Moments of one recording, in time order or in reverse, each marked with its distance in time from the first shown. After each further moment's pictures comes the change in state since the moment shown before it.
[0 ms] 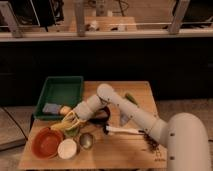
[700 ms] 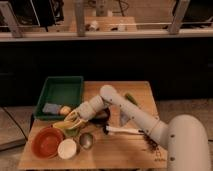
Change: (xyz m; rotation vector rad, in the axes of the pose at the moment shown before) arm 0.008 -0.001 -0.007 0.020 -0.030 0.031
